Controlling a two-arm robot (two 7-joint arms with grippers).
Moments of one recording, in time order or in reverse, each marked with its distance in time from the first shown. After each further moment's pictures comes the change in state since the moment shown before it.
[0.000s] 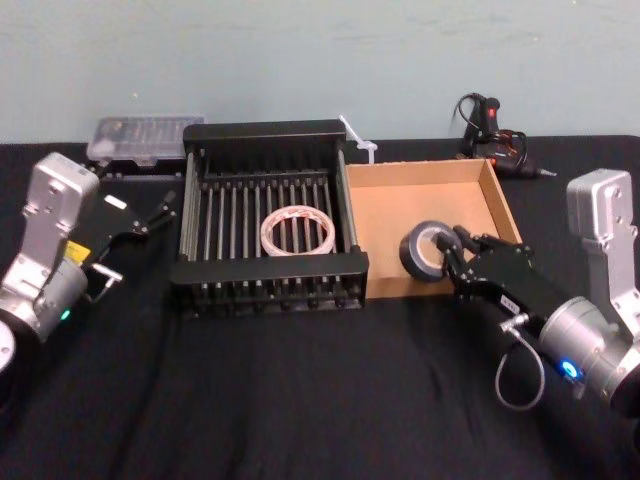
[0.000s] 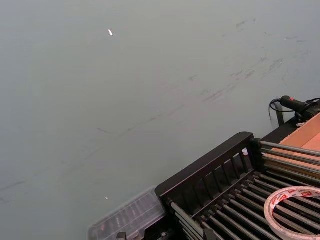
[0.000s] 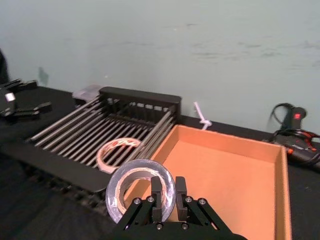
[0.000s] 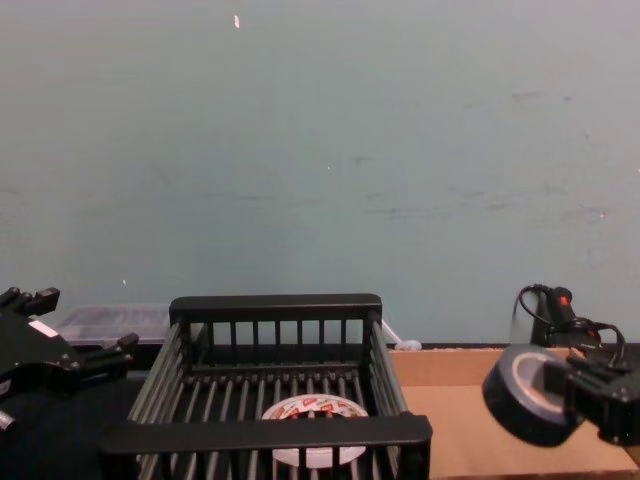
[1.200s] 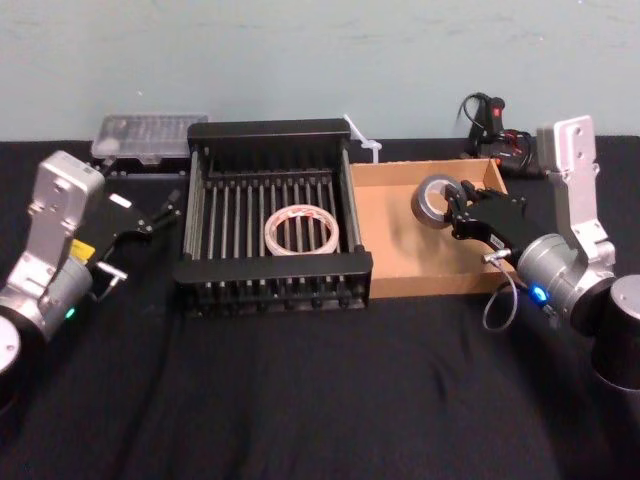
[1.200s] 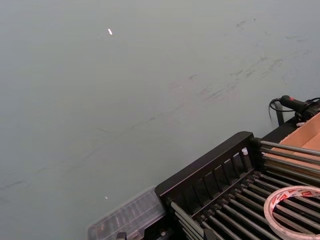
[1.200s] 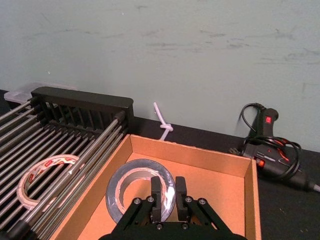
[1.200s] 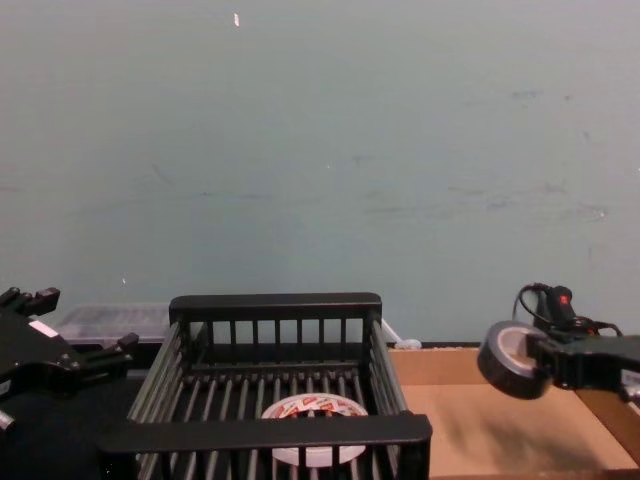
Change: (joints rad) left arm 0.000 0.000 0.000 0.000 0.000 0.000 0.000; right arm 0.280 -0.118 -0.010 0.330 -0.084 0.021 -0.040
